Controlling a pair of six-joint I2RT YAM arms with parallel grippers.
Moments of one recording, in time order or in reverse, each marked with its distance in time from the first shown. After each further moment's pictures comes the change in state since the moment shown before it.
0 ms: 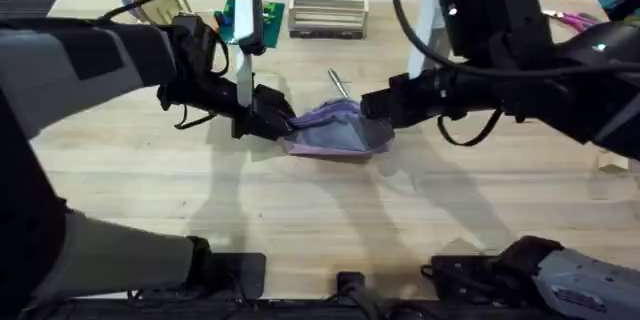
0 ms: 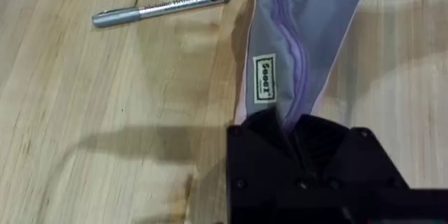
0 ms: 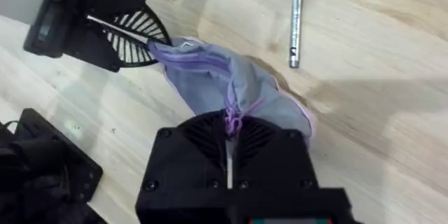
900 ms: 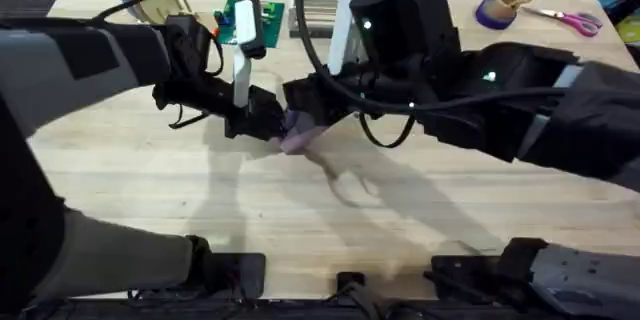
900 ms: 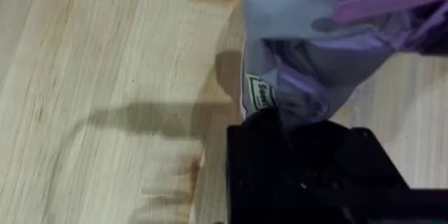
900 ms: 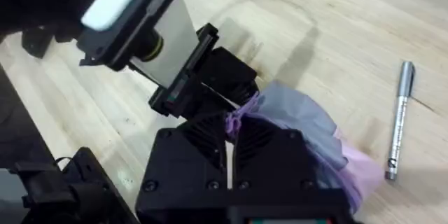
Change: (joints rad) left arm 0.024 0.000 0.001 0.006 -0.085 0.002; right arm 0.290 0.150 0.049 0.396 0.113 0.123
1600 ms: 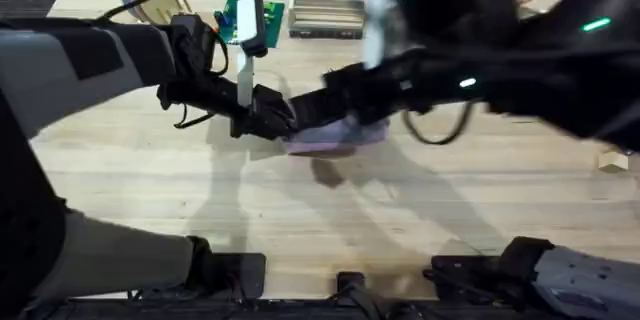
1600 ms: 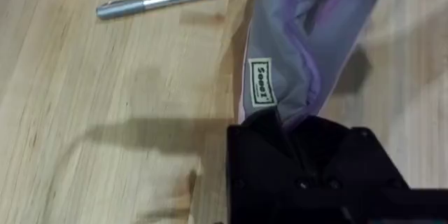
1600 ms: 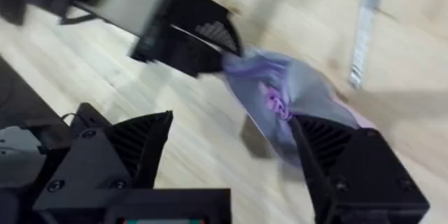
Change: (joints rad) left arm -0.021 0.000 0.000 0.005 0.049 0.000; right arm -0.072 -0.084 0.134 -0.434 -0.049 0.004
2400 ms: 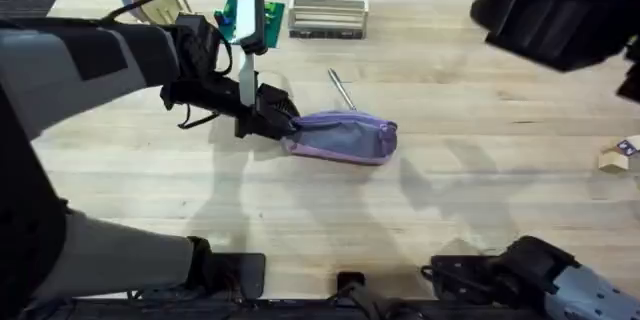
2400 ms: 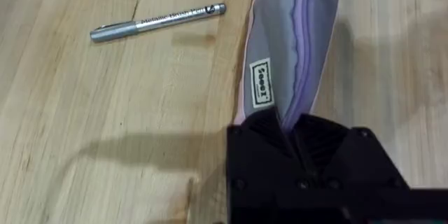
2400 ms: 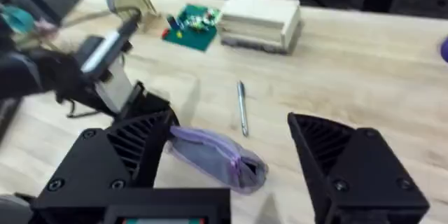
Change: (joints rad) left arm -0.018 0.000 0.000 0.000 0.060 -0.001; right arm -0.186 -0.518 0.162 -0.255 0.296 -0.061
